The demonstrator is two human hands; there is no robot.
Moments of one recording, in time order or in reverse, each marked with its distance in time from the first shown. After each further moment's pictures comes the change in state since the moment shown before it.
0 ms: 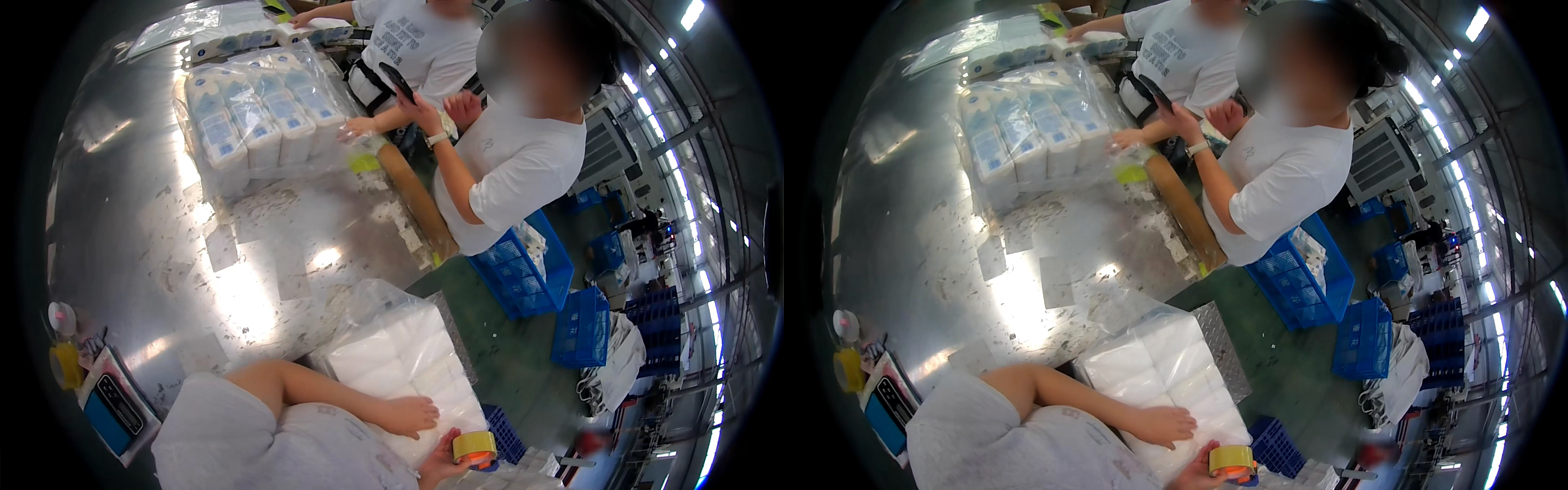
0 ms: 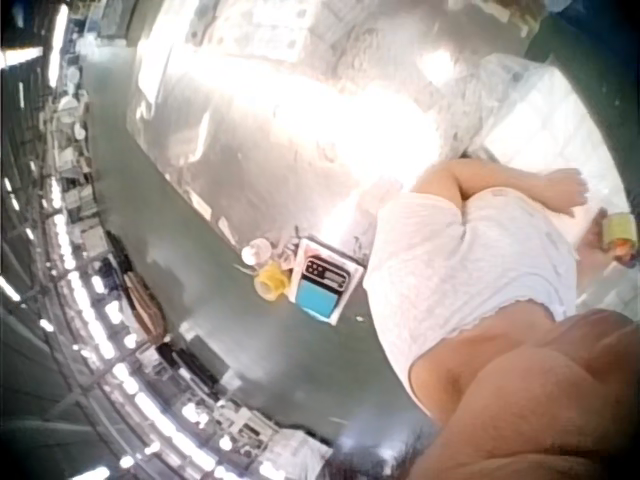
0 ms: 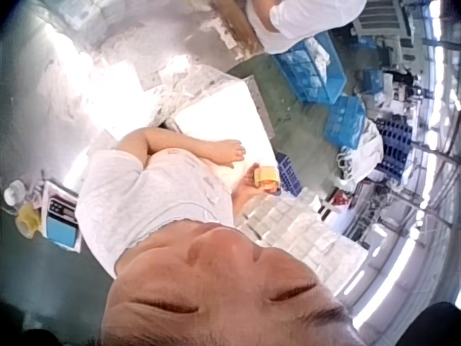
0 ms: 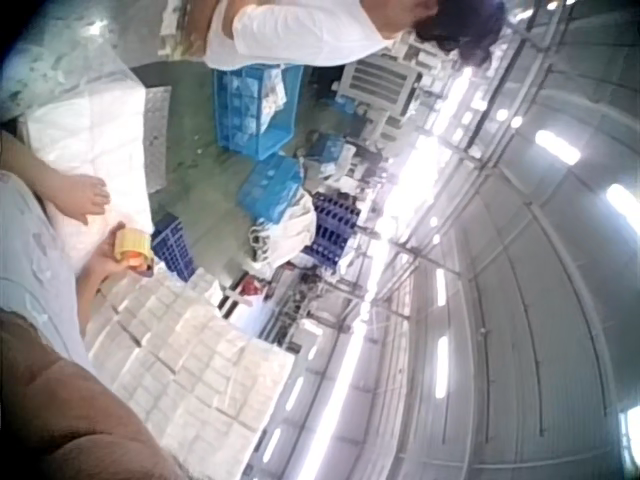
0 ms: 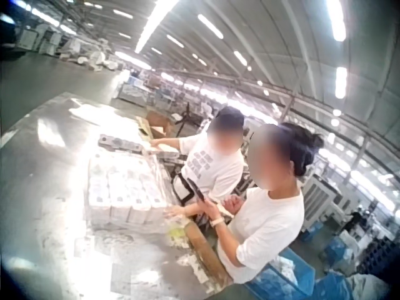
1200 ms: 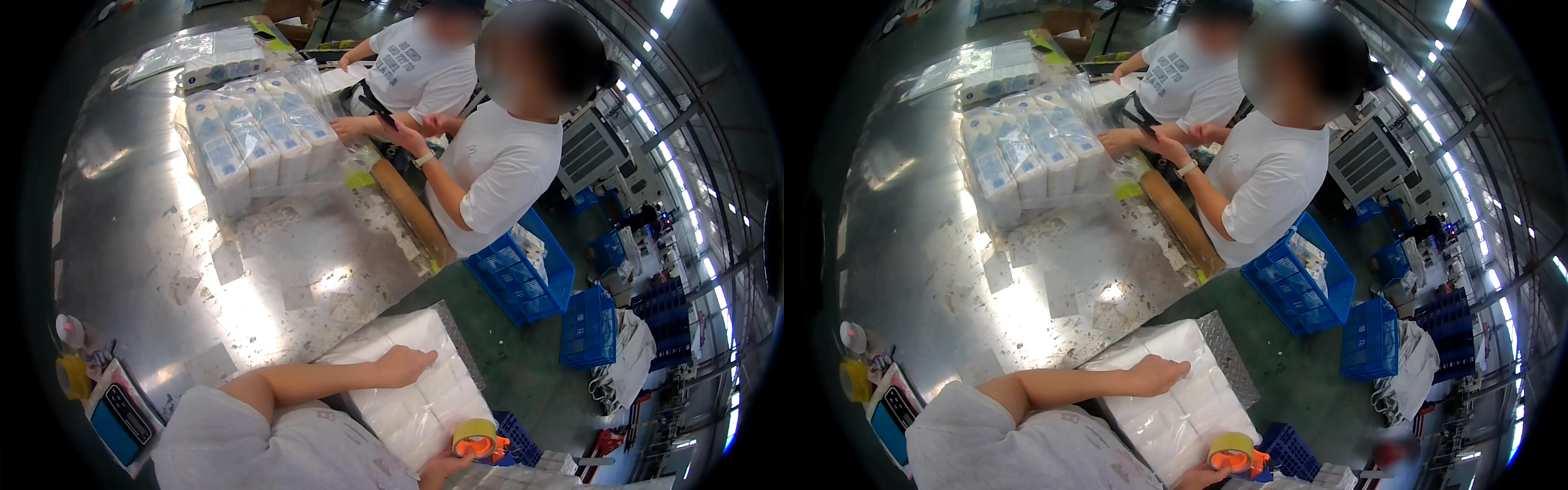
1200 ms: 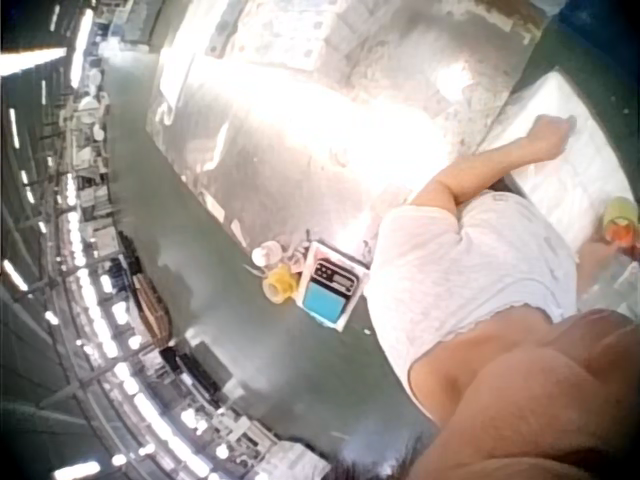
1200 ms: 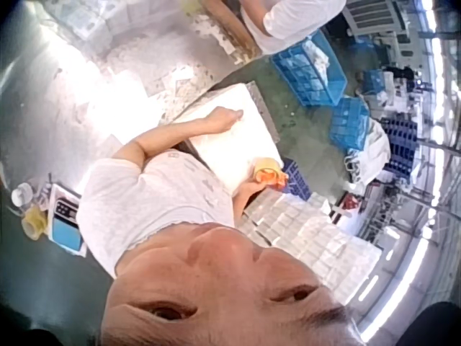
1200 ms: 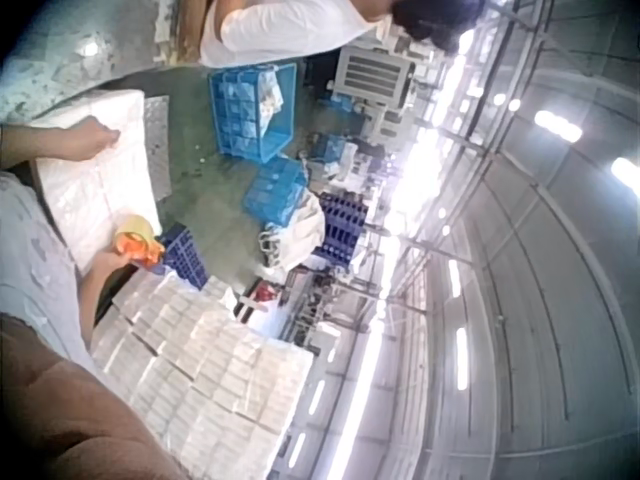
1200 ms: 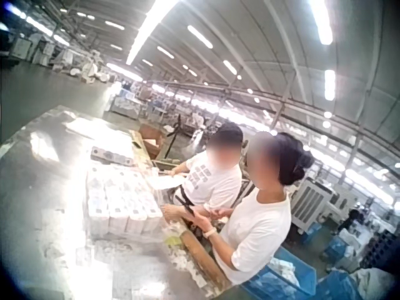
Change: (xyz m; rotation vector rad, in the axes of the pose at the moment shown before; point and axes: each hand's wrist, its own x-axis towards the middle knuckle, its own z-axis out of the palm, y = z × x) left_hand -0.029 -0.034 -0.070 -0.089 0.338 -0.615; right_hand -0.009 0.013 0.013 -0.287 0.080 -0.153
